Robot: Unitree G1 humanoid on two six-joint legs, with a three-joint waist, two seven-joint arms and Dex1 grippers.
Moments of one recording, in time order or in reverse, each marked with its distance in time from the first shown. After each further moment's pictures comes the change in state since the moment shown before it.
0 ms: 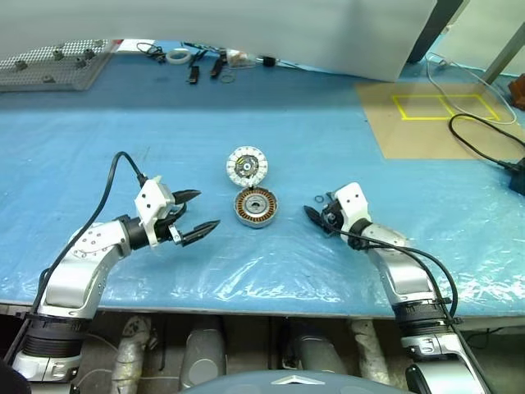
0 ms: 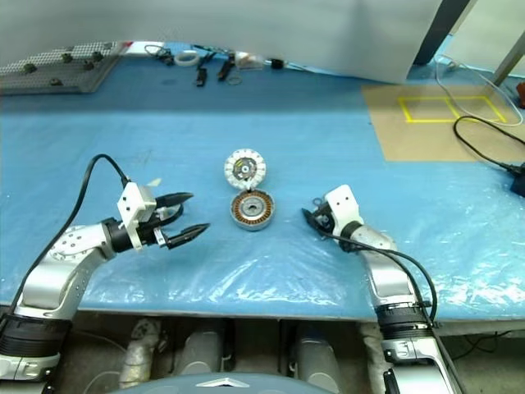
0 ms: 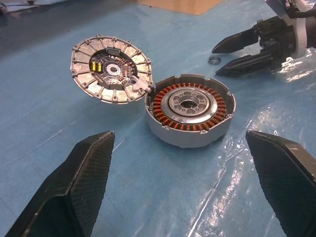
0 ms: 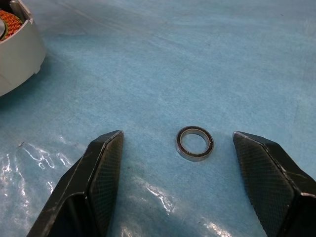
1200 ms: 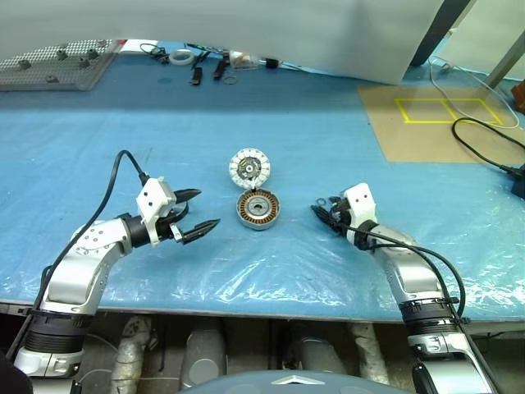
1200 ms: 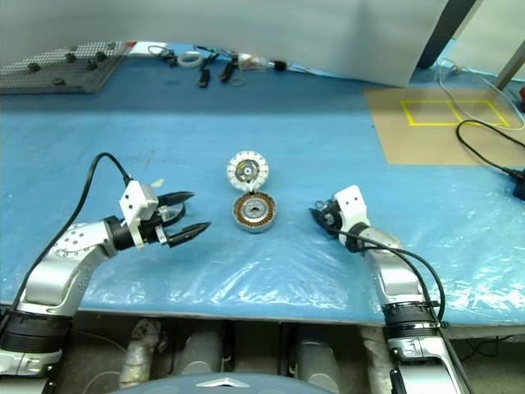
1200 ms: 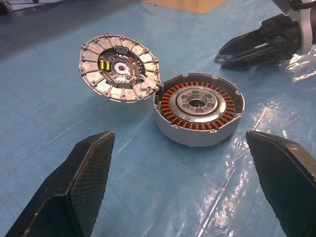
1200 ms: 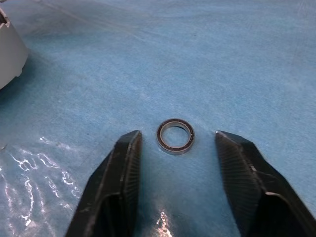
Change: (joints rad) left arm -0.021 0.000 -0.011 0.024 0.011 0.000 -0.001; right arm 0.001 -0.056 -0.005 0.031 0.068 0.023 0.009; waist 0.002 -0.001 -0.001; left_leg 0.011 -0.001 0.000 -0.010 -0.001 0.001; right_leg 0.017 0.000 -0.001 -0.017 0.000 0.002
